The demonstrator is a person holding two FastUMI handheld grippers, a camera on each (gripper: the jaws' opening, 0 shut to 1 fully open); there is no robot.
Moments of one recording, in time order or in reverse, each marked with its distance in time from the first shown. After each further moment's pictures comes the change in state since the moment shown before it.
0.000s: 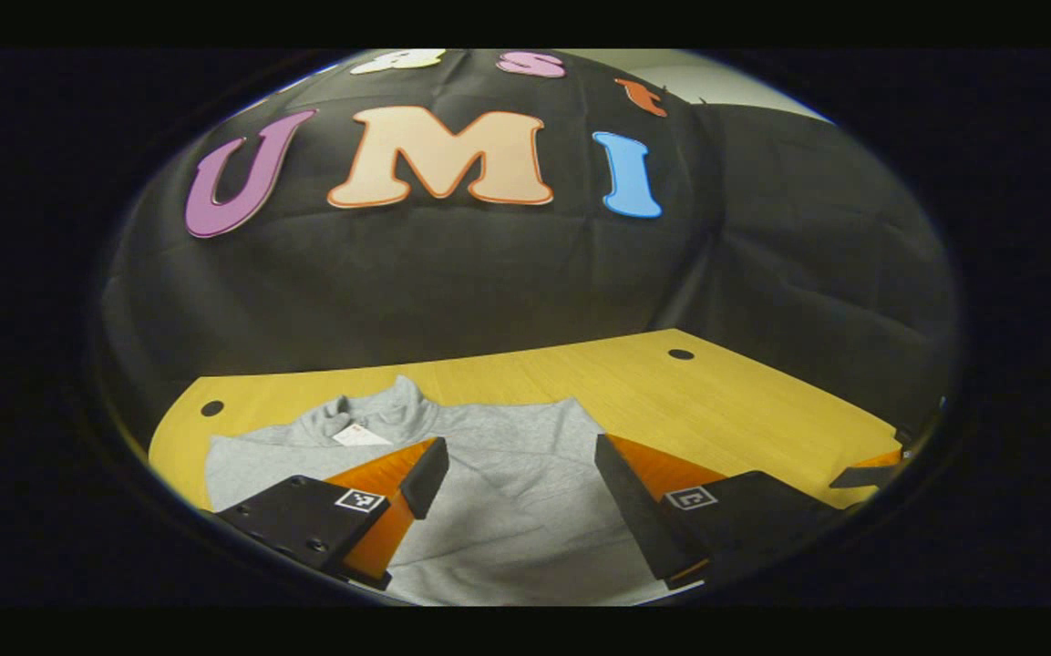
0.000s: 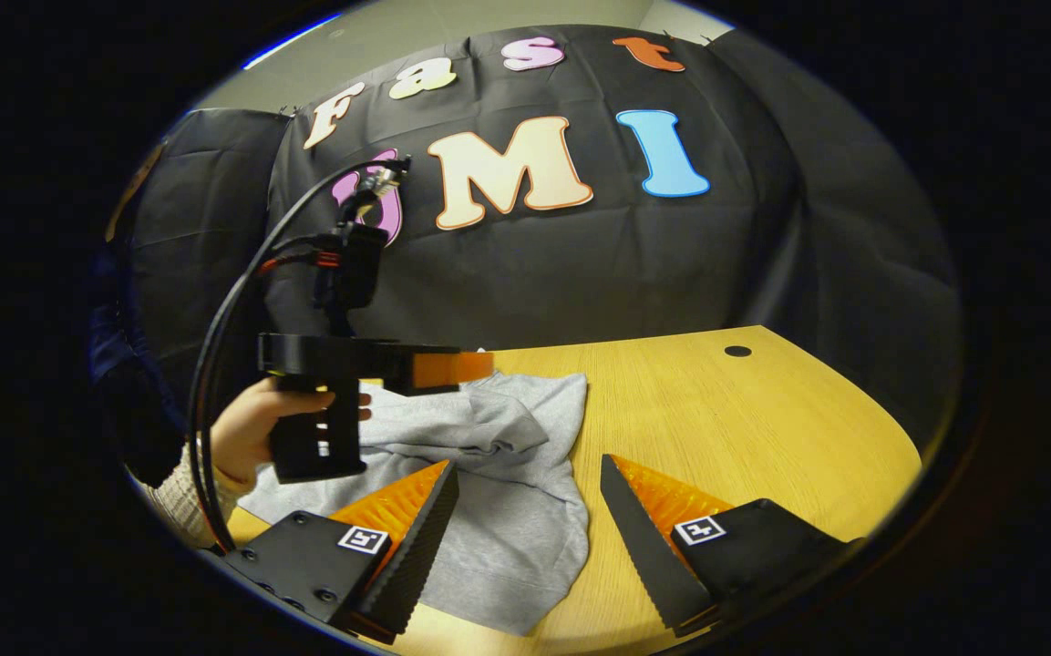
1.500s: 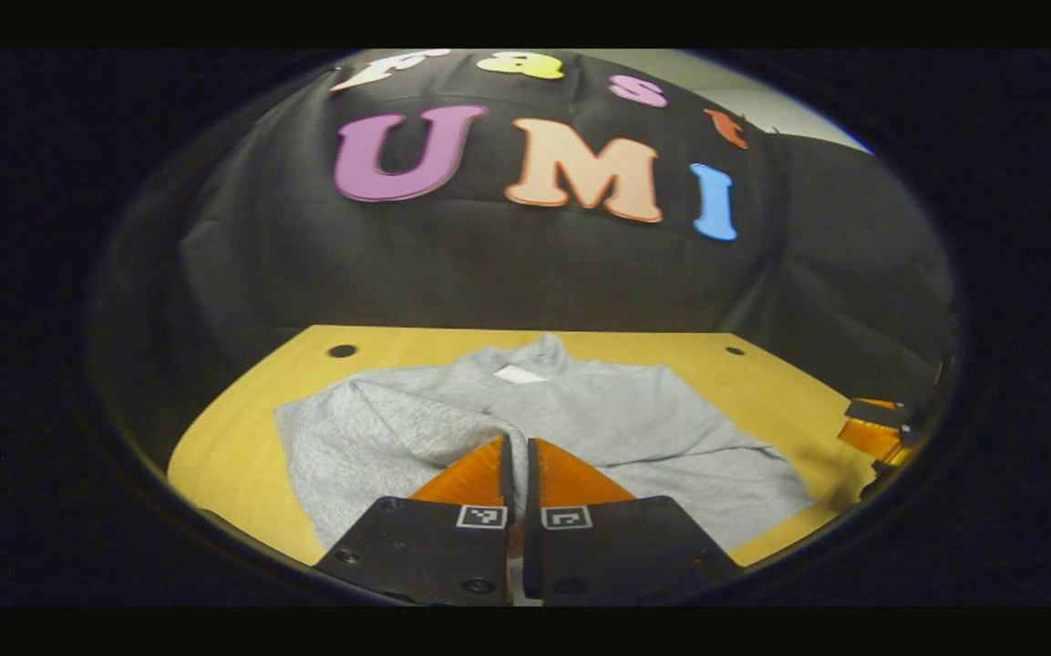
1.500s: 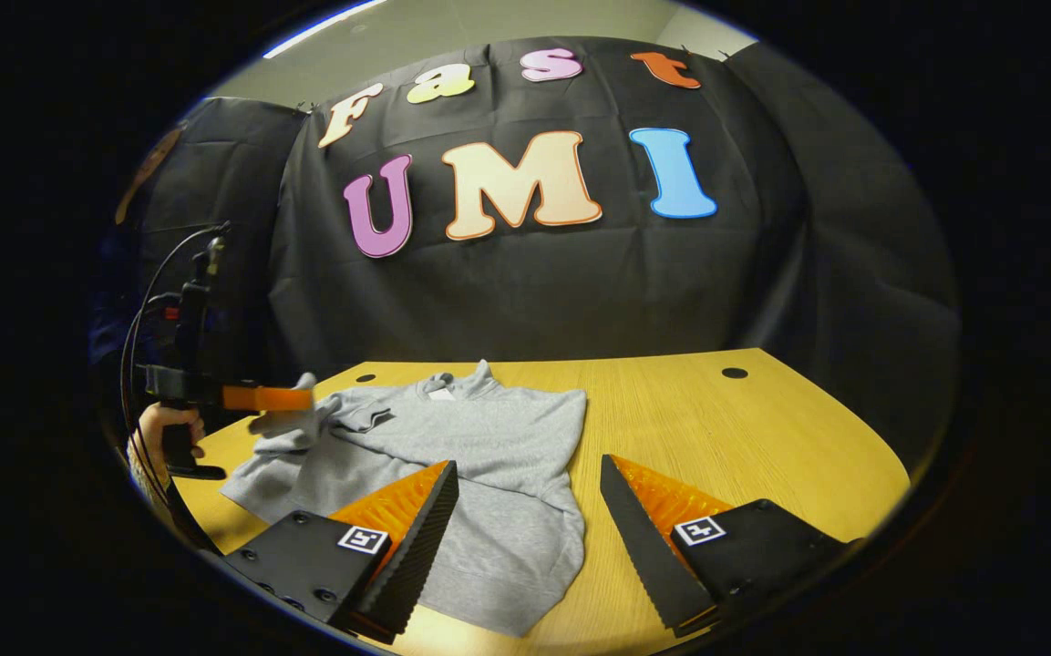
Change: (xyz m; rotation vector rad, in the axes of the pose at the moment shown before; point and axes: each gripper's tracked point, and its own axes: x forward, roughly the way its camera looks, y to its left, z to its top) left arm -0.097 0.072 -0.038 -0.114 0.028 0.064; right arm -0.008 -0.005 0.011 -0.029 -0.042 -0.015
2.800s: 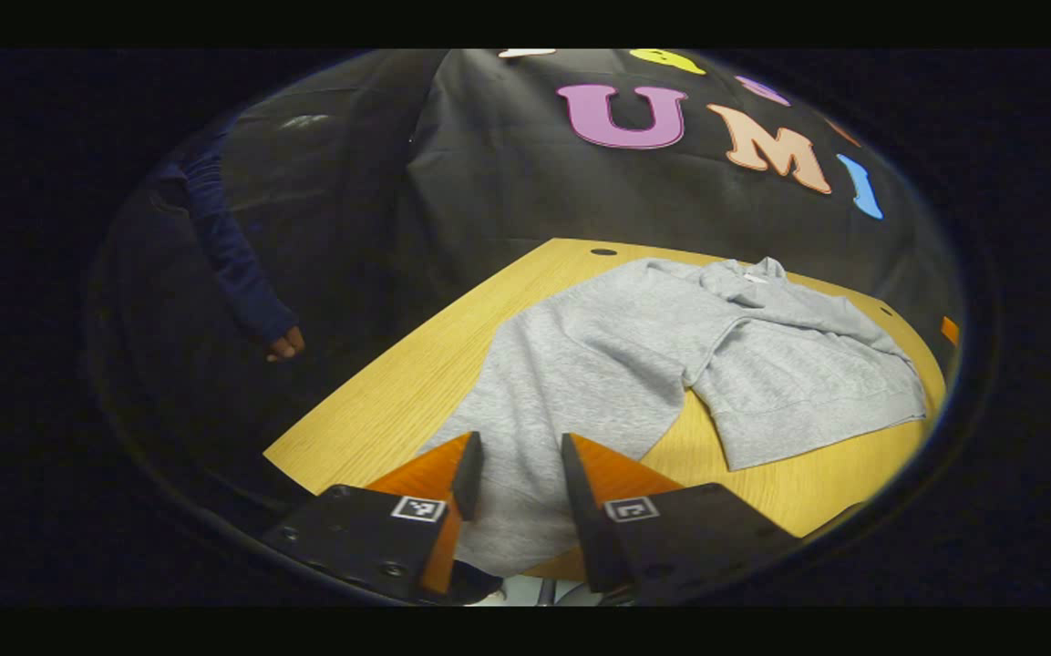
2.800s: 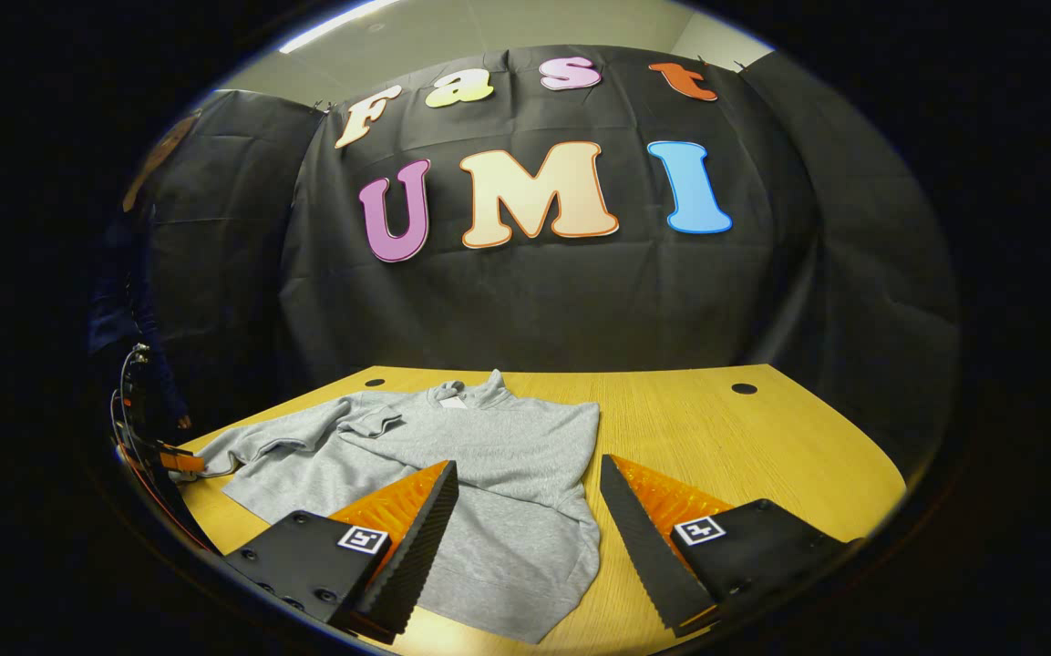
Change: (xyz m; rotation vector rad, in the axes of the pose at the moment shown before) left arm -0.246 0.238 -0.177 -0.167 0.190 0.583; right arm 0.001 0.023 0.012 -0.050 -0.045 0.032
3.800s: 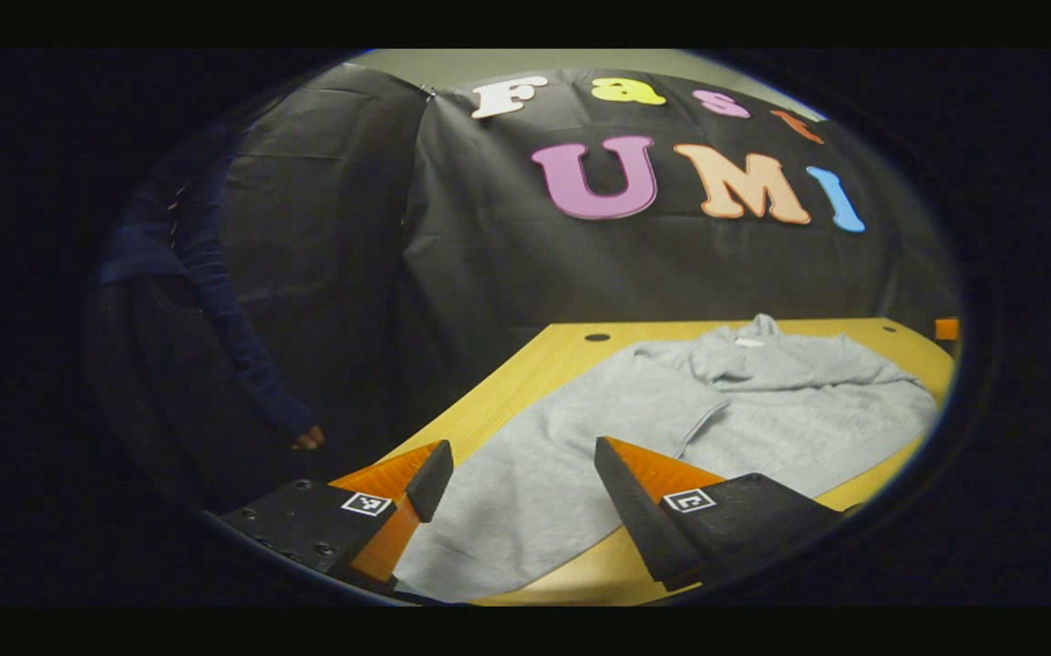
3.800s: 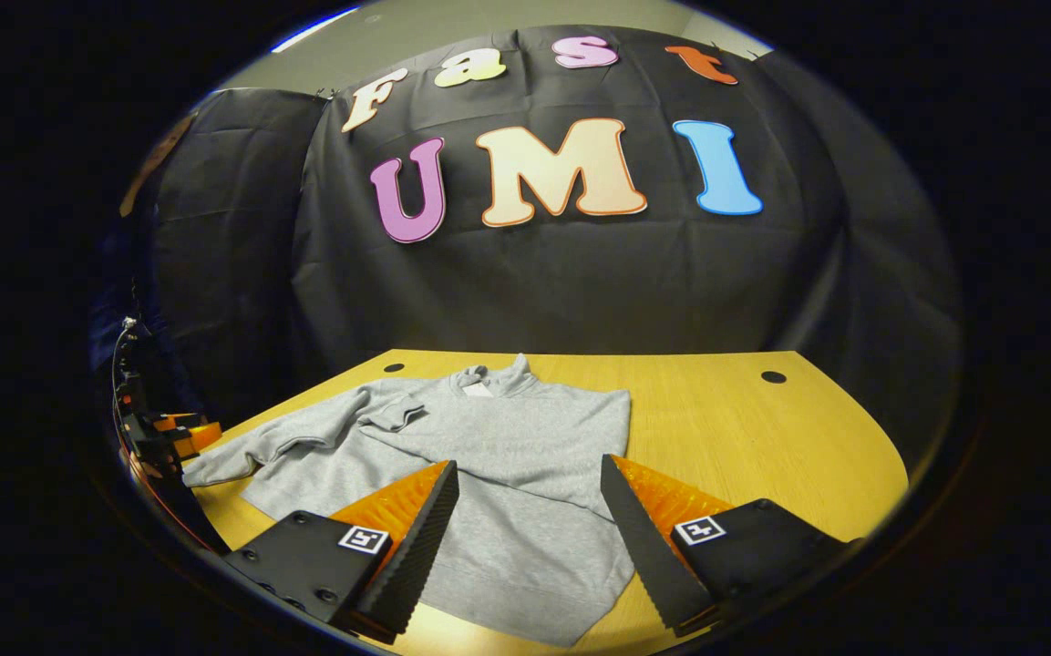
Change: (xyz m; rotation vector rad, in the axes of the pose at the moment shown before) left arm -0.010 0.005 0.068 0.121 -0.252 0.071; right arm 0.013 0.021 -0.001 0.007 0.073 0.035
